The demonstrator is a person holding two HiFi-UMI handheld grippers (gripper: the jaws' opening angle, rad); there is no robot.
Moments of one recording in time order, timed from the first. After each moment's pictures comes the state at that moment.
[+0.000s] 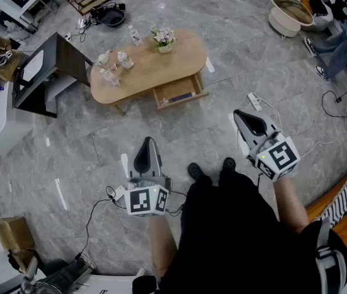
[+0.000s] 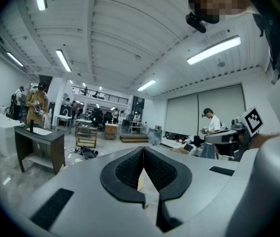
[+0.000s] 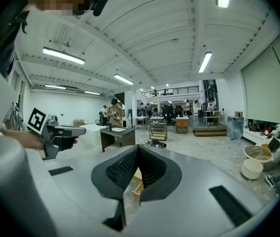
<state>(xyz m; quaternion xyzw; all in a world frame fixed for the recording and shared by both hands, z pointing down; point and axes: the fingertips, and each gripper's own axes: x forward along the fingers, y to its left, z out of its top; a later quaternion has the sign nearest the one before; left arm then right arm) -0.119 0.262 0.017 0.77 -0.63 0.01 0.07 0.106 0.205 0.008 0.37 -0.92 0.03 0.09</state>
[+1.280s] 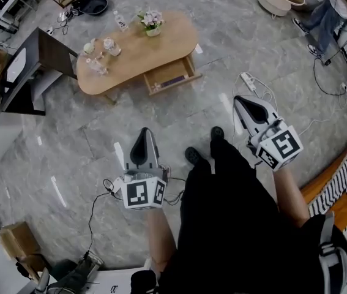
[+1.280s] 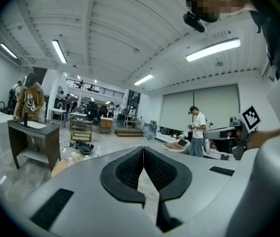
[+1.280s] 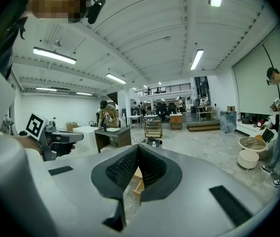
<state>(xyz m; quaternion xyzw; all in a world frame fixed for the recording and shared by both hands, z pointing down) -0.144 0.253 0.052 0.79 -0.60 0.03 0.09 0.087 0.202 0.030 0.40 -0.91 0.06 0.09</state>
